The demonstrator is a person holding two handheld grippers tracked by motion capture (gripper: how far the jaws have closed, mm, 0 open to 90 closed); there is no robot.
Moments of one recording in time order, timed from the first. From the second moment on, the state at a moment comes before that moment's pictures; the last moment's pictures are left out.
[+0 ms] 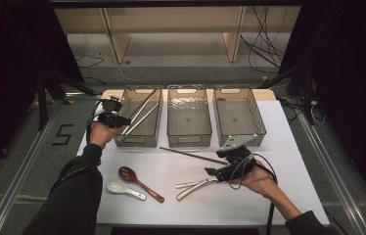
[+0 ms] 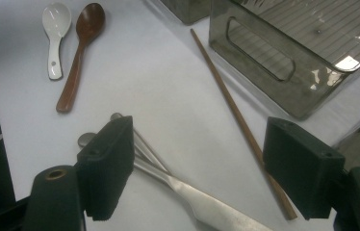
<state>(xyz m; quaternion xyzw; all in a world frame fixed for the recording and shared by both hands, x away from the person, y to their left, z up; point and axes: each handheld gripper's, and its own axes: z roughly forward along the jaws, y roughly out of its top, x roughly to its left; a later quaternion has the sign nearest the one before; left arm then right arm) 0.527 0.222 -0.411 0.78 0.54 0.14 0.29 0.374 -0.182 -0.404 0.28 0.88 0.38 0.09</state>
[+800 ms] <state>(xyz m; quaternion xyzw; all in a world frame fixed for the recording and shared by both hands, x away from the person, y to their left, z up) 0.436 0.205 -0.381 0.78 0.44 0.11 0.42 0.395 -0.177 -0.404 0.29 0.89 0.34 0.10</state>
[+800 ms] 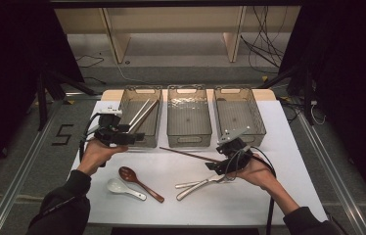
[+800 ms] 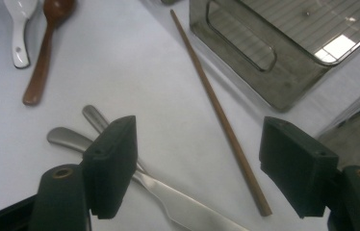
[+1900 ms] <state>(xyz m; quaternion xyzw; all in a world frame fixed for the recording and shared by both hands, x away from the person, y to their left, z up) 0.352 0.185 -0.394 0.79 0.36 0.12 0.48 0.459 -0.156 -0.449 0.27 0.95 0.13 0.05</state>
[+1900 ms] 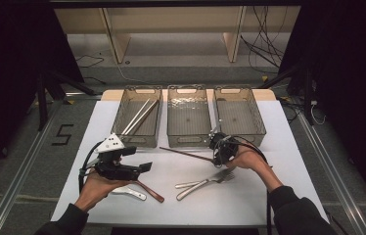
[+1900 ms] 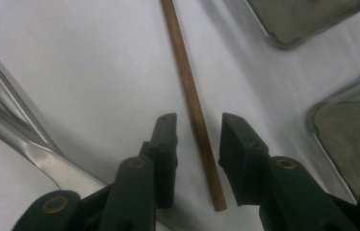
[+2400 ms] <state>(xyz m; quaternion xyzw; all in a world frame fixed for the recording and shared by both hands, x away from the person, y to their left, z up) 0.351 0.186 -0.394 0.79 0.36 0.13 0.48 0.463 -0.157 -0.456 0.26 0.96 0.11 0.04</state>
